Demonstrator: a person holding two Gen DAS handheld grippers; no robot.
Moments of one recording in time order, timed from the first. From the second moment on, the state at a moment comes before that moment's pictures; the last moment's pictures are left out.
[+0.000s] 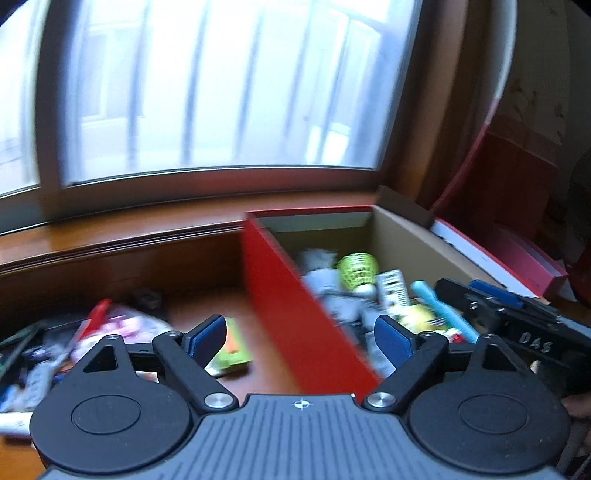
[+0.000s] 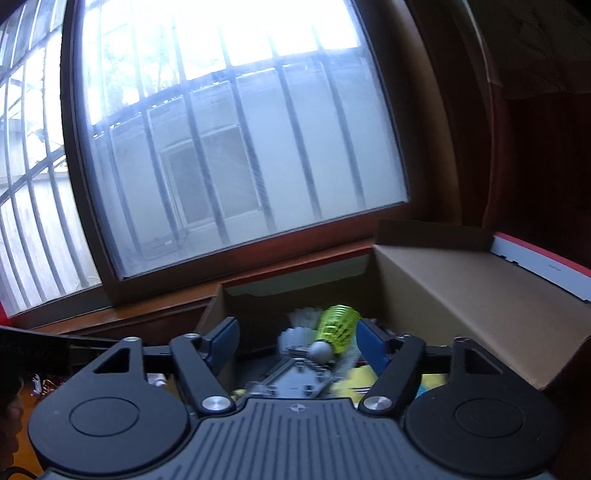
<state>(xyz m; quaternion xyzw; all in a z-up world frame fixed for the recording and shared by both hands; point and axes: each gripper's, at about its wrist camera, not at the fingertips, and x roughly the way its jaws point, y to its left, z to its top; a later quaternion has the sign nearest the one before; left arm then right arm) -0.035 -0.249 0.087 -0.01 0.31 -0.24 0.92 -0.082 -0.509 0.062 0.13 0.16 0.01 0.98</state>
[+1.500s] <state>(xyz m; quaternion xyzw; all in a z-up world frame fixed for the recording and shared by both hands) 0.079 0.138 -0.029 0.24 0.32 -0.17 0.90 0.024 -0.127 0.034 0.01 0.36 0.27 0.89</state>
